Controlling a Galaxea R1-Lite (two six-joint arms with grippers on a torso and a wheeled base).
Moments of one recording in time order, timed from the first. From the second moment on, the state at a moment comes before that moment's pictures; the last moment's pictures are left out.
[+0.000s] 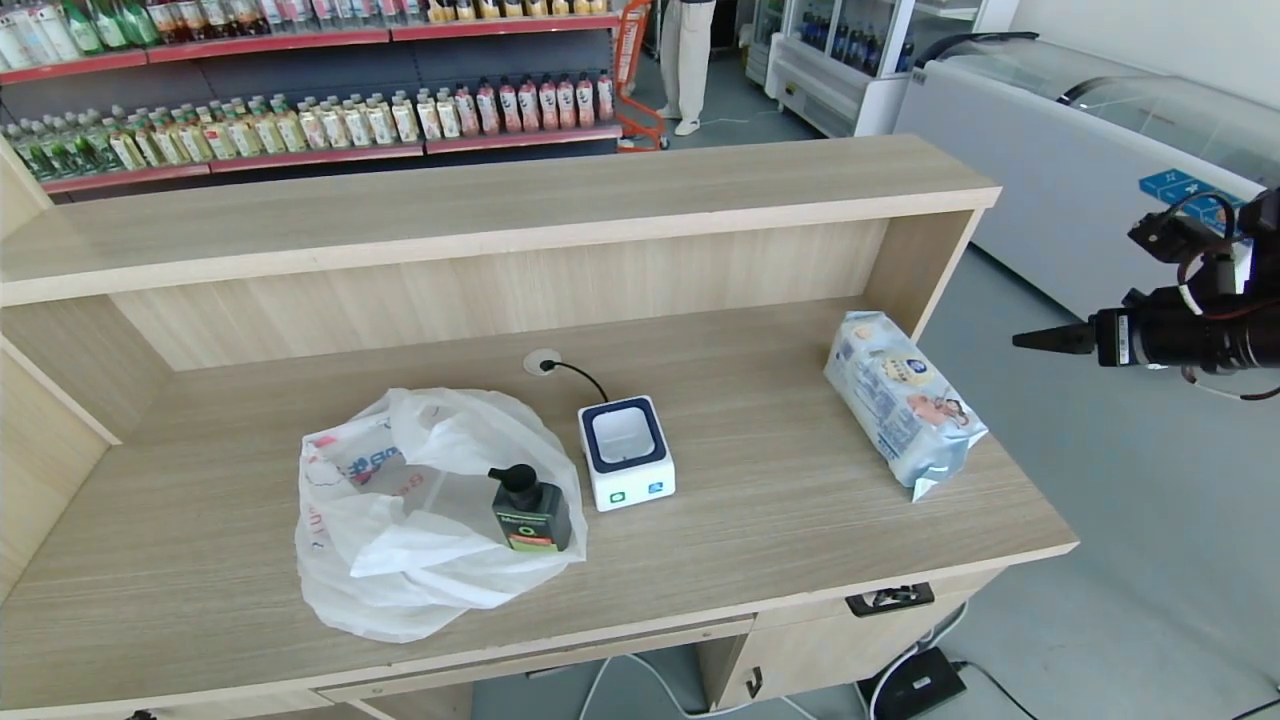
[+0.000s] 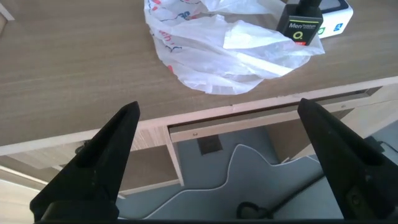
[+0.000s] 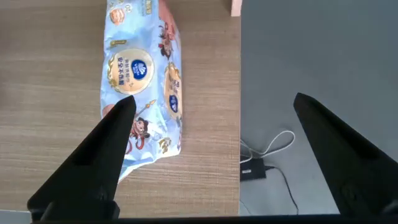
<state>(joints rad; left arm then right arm) -0.08 0.09 0.00 0.00 0.00 0.00 -0.29 1.90 -1.43 0.06 0.51 -0.27</state>
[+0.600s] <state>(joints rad) -0.08 0.09 0.00 0.00 0.00 0.00 -0.20 1.95 -1.41 0.10 0.56 -0.27</state>
